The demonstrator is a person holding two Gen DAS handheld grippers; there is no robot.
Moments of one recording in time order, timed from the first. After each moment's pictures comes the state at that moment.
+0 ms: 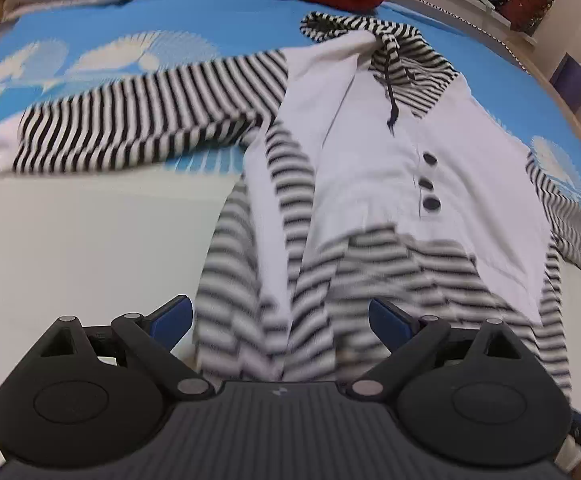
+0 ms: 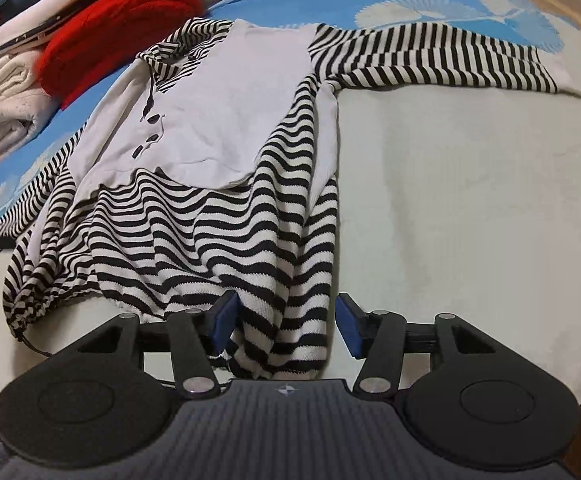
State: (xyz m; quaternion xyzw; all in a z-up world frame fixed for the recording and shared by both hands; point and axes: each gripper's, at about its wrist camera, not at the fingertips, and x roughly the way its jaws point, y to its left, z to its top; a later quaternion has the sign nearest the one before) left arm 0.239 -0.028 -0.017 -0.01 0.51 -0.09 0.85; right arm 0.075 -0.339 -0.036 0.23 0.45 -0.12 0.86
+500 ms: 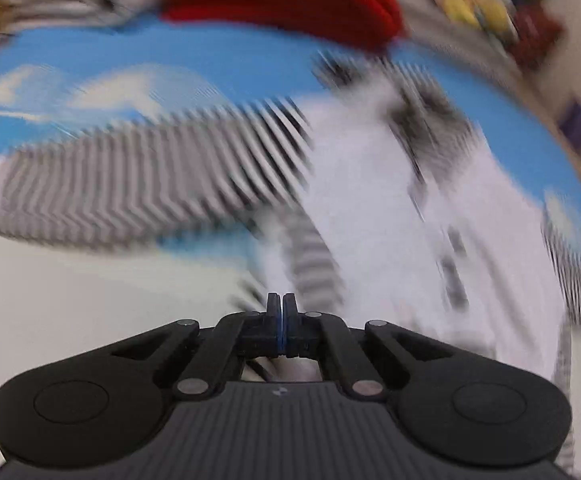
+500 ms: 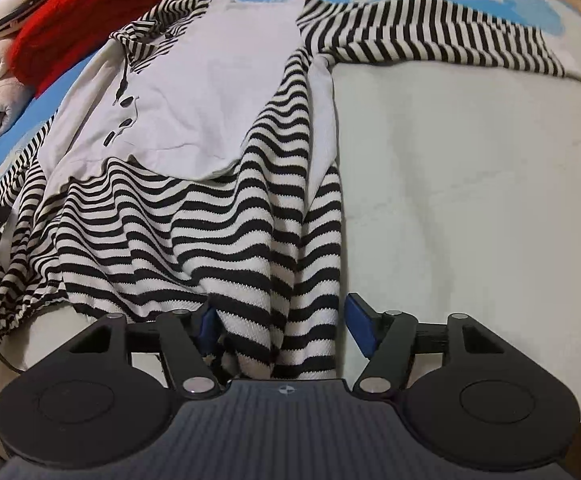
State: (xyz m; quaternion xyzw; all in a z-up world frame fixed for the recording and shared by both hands) left arm 0.306 0.003 -0.015 -0.06 0.46 -0.07 0.89; right arm 0.106 -0.340 -0.059 0.24 0.48 -0.15 0.83
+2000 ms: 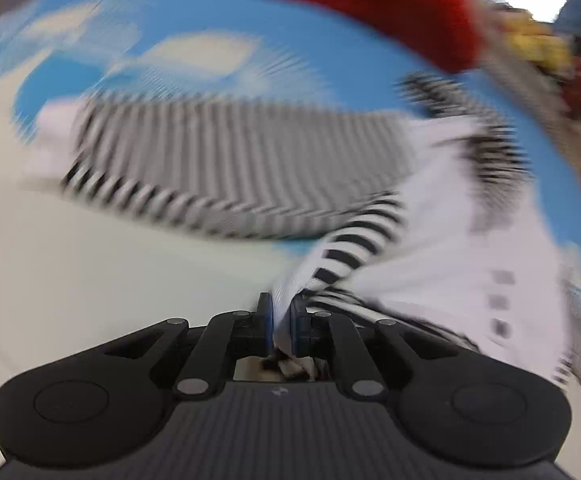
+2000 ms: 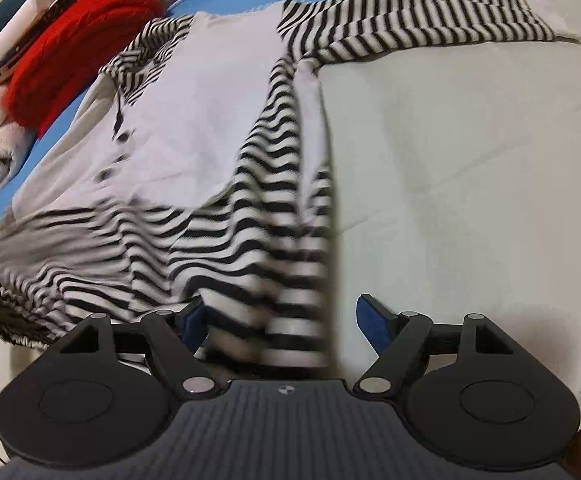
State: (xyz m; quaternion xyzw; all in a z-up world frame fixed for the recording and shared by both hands) left arm 0.330 0.095 -0.040 -0.12 0.54 -0.03 0.83; right arm 0.104 -0.354 -0.061 0.31 0.45 -0.15 0.82
